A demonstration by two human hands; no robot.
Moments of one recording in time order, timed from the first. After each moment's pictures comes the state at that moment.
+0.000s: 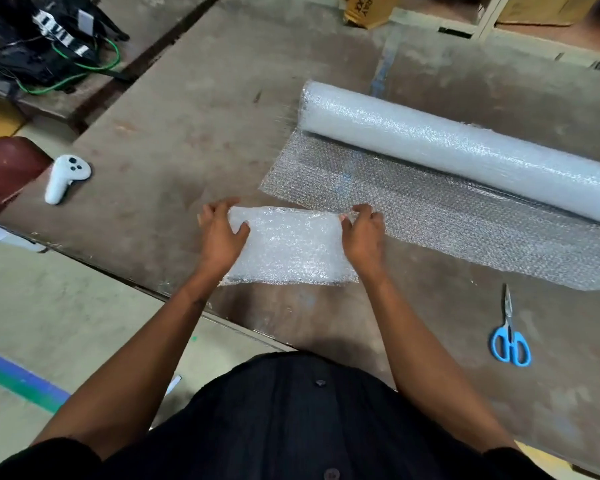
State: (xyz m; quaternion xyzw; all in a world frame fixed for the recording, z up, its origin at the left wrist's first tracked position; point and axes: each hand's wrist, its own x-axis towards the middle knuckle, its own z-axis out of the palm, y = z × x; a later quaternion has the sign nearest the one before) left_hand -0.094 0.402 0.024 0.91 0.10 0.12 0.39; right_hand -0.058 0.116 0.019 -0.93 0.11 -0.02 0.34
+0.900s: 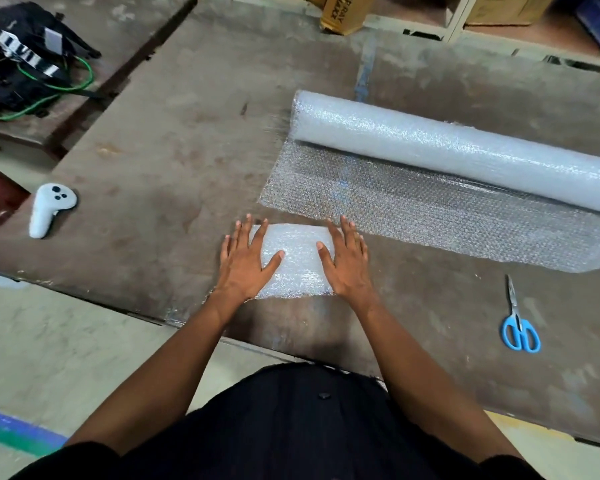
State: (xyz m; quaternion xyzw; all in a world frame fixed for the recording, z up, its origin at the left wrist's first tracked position) left_hand -0.088 0.402 -0.018 0.98 -0.05 -0.01 0.17; right_hand -0.092 0.148 -0.016 -0.97 -0.01 -0.01 0.23
